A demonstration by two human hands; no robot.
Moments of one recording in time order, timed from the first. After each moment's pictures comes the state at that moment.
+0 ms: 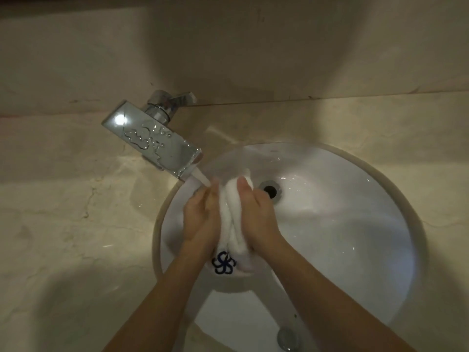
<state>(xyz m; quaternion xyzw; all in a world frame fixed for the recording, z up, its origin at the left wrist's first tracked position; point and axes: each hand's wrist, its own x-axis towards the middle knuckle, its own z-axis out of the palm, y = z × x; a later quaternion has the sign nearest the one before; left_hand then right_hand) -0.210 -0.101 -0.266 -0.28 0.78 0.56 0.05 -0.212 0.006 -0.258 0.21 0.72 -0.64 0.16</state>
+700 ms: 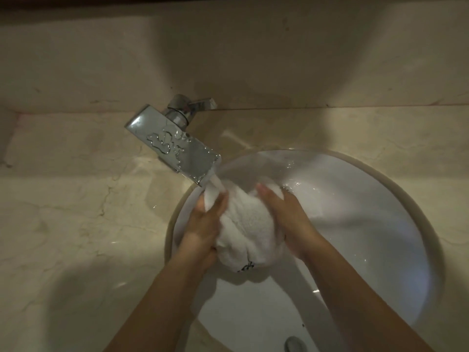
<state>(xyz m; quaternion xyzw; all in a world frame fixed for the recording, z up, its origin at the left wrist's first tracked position) -0.209 -0.115 -0.251 -0.36 0.57 0.72 0.16 -0.231 0.047 -0.264 0.22 0.62 -0.71 0.26</state>
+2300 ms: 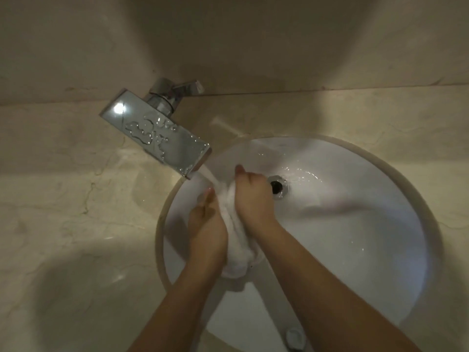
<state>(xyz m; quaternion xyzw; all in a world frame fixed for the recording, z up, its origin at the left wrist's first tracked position) -0.198 -0.091 -0.252 -0.42 0.69 0.58 0.13 -0.245 -0.015 -0.277 0.22 0.79 -0.56 0.14</state>
